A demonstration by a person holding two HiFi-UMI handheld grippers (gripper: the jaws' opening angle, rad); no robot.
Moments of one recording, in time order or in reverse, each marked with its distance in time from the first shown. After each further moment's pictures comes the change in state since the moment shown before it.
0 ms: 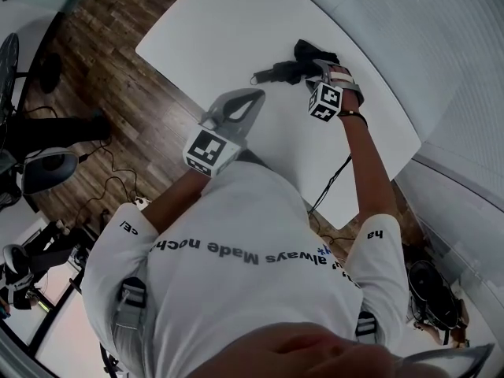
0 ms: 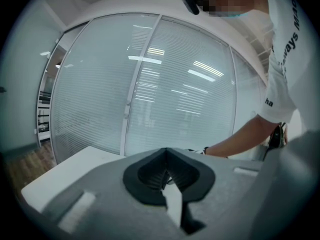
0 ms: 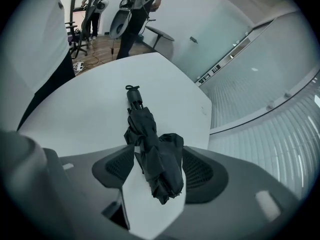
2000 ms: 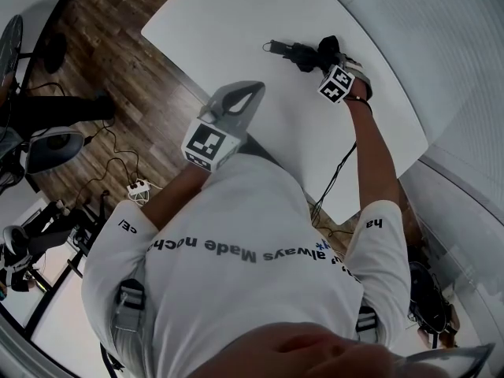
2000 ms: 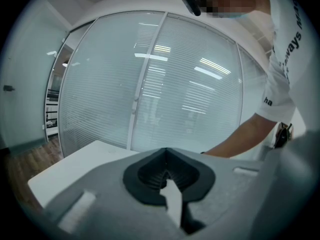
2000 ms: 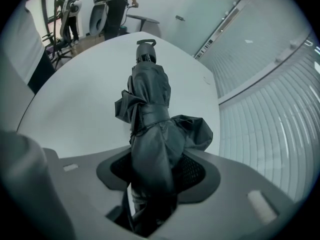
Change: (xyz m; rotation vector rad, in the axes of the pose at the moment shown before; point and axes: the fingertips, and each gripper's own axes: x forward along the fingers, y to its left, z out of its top) left arm -0.009 0.015 -0.026 -0.036 0.029 0.069; right arm 0.075 0.015 -0.059 0.197 0.134 0.077
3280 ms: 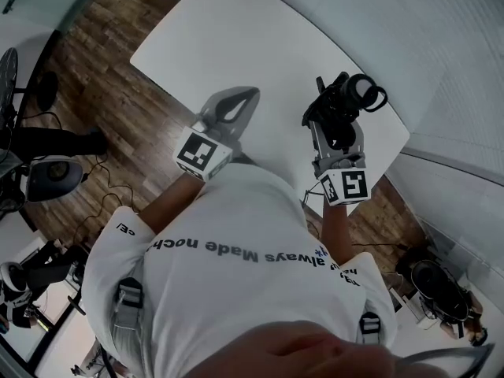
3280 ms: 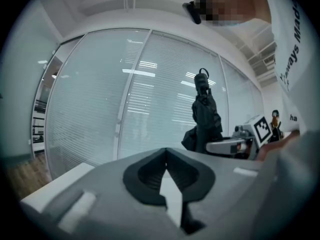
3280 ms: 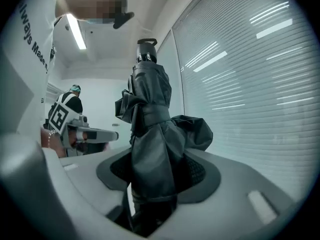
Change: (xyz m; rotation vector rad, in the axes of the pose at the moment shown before) left arm -0.027 -0.075 0.079 0.090 -0.173 -0.105; right arm -0.417 0.048 0.055 0.851 -1.028 -0.344
